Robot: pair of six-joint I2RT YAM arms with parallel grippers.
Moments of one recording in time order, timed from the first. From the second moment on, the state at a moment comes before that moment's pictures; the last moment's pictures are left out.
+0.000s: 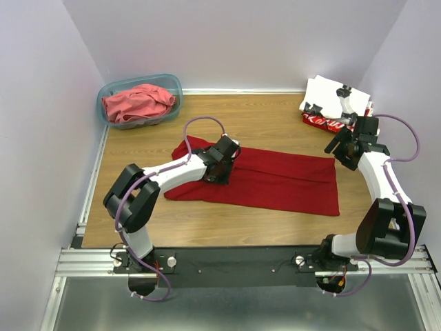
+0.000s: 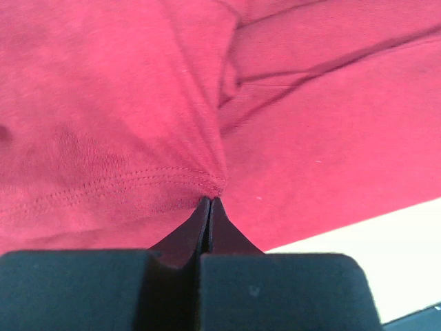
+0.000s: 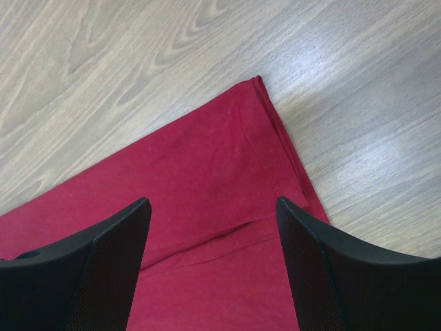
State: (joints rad) left arm -0.76 1.73 1.16 -0.50 -0.06 -0.39; right arm -0.22 1.37 1.01 -0.53 0.04 0.44
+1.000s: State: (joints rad) left arm -0.67 1.43 1.10 -0.44 -0.11 -0.51; right arm -0.18 1.32 1.00 -0.56 -0.06 0.44
